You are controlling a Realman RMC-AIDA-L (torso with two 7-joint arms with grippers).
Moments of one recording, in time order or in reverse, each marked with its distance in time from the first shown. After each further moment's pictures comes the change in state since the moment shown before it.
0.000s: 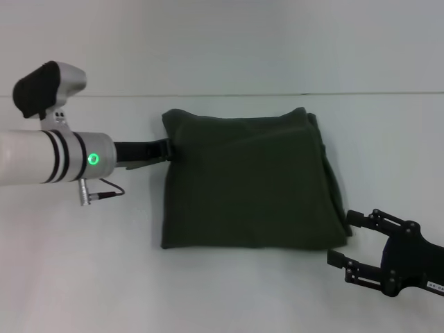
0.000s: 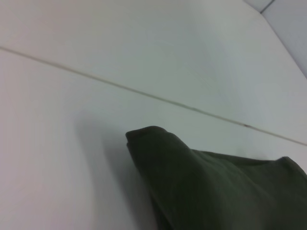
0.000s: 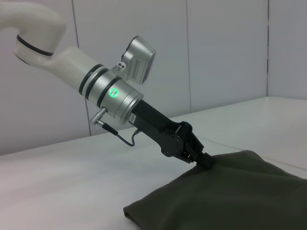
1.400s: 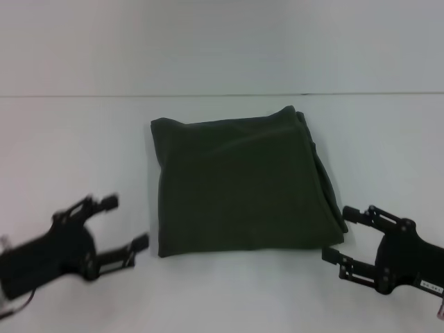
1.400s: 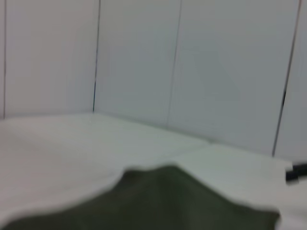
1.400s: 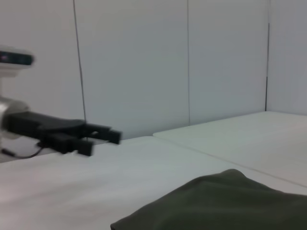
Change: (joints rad) left arm 0.497 -0.105 -0.419 0.239 -0.135 0.770 1.272; right arm 0.012 0.009 0.010 0.044 0.029 0.005 -0.065
